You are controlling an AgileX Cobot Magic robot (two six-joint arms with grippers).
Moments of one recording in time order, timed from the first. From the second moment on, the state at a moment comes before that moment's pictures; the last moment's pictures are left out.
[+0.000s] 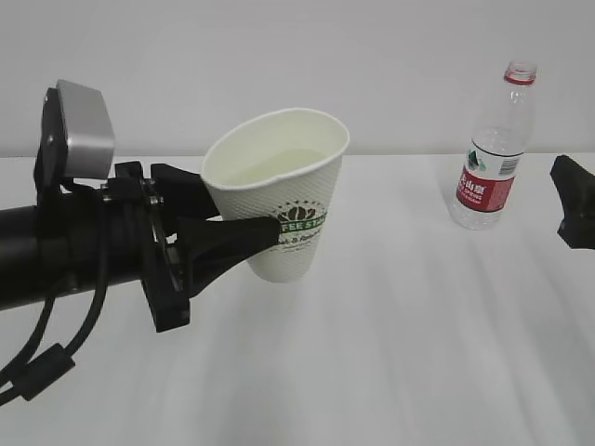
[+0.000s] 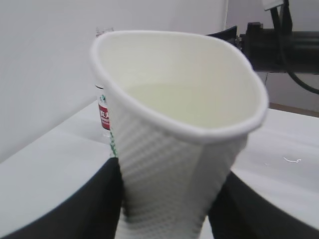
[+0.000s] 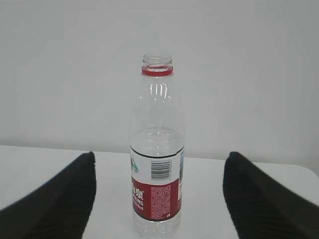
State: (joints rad) left arm -0.48 1.51 -0.54 0.82 -0.94 -0.48; right arm 0.05 1.50 -0.23 -0.01 -1.14 -0.05
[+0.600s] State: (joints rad) left arm -0.22 1.51 -0.54 0.80 -0.94 -0.48; right arm 0.05 1.50 -0.23 -0.01 -1.14 -0.05
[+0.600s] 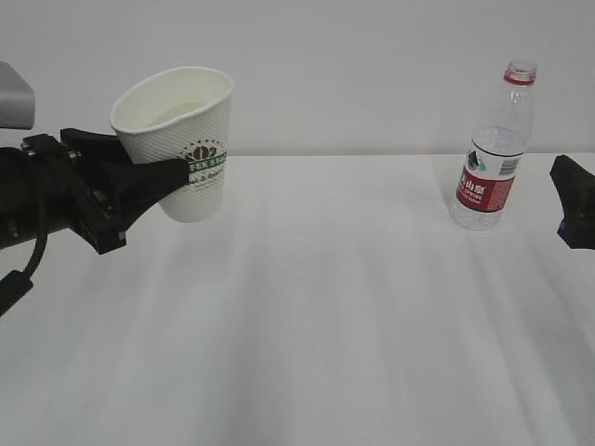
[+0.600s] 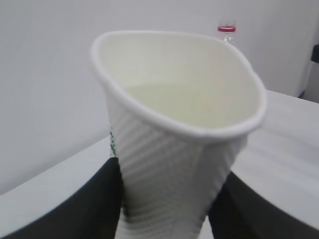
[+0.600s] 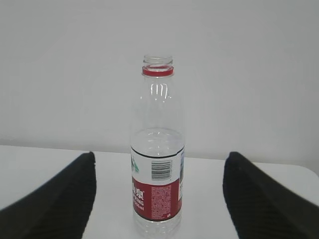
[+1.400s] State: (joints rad) left arm -0.06 1.51 -0.54 0.64 -0.94 -0.48; right arm 0.05 1.50 -0.23 -0.01 -1.14 -0.05
